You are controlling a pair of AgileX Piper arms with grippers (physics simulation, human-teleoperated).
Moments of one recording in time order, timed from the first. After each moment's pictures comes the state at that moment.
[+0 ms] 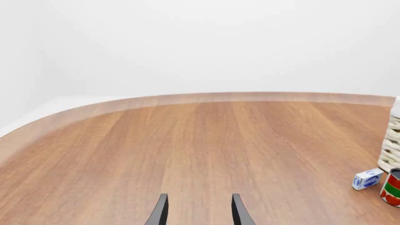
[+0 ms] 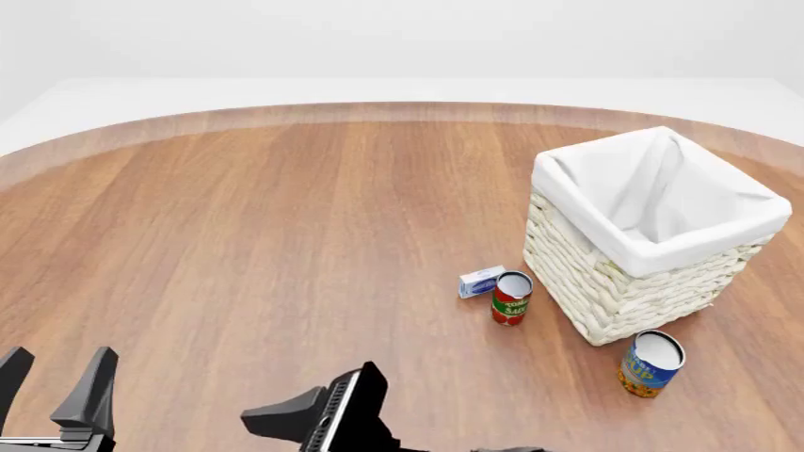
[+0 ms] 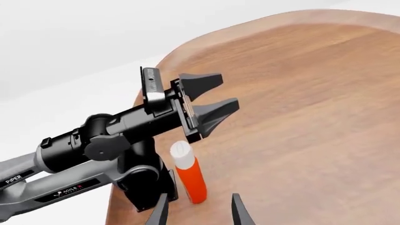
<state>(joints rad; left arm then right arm) 0.00 0.01 0.00 0.00 0.00 1.35 1.46 -0.75 -0.39 0.17</state>
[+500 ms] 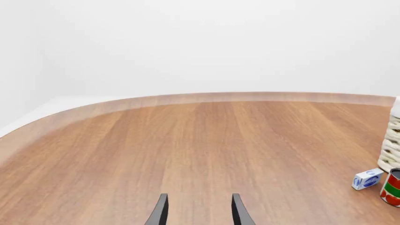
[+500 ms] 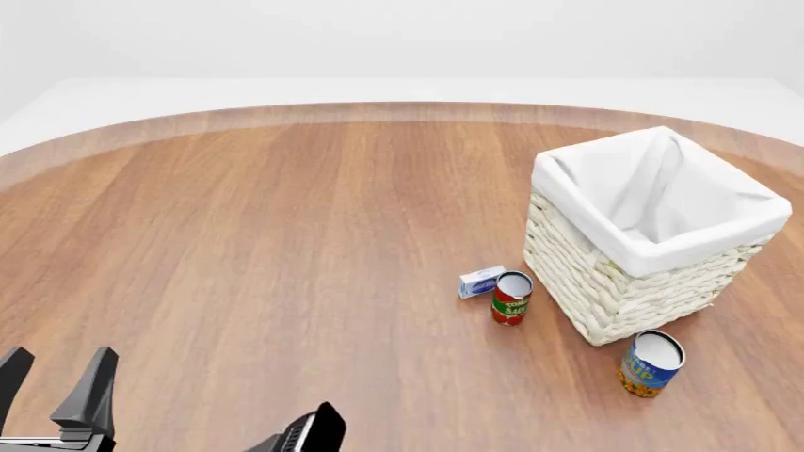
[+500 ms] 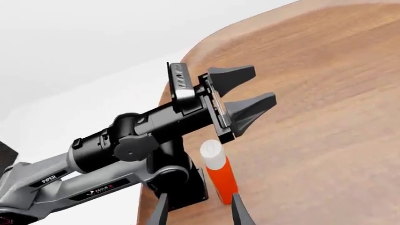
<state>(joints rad) 0.00 0.01 0.00 0.00 0.00 1.44 1.54 -0.81 -0.40 0.27</state>
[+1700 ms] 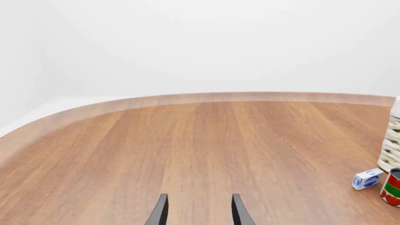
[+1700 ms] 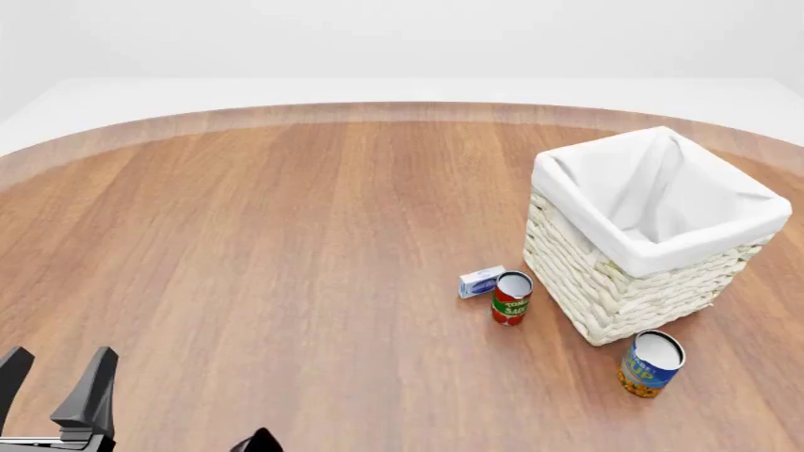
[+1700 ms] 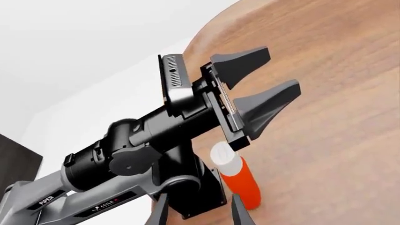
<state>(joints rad) 0.00 0.01 0.00 0.00 0.00 1.48 1.72 -0.94 -0.39 0.40</state>
